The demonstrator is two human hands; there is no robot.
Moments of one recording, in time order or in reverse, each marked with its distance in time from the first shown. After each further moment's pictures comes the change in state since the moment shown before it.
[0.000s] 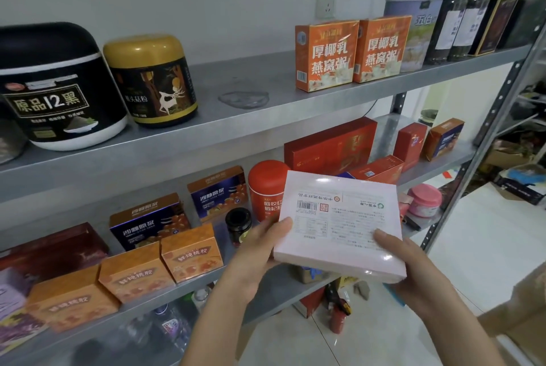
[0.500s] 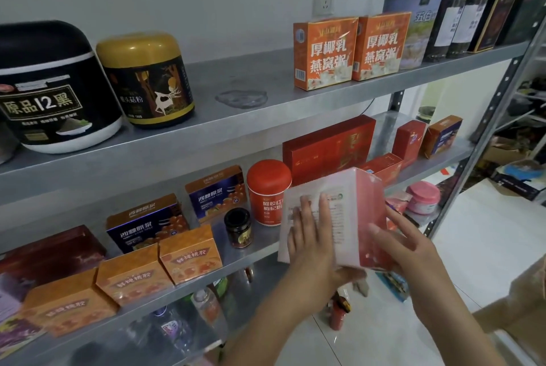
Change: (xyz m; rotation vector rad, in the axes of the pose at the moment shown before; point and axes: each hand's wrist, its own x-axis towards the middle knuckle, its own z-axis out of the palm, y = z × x) left_hand 0.014 -0.024 0.062 1.087 -0.123 0.357; right_hand -0.020 -0.014 0.029 -0.233 0.169 -0.314
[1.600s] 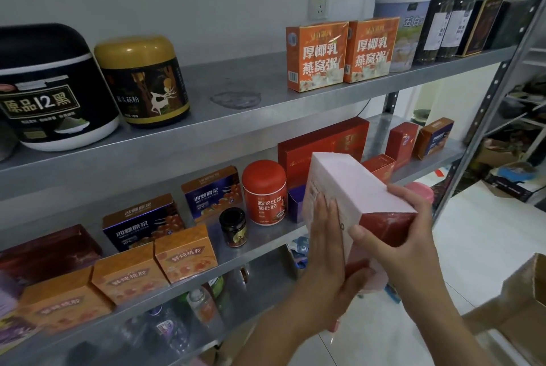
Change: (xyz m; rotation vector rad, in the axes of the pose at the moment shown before) left_hand -0.030 0.022 0.008 -0.242 0.106 0.310; right_hand -0.015 -0.008 0.010 -0.194 0.120 -0.374
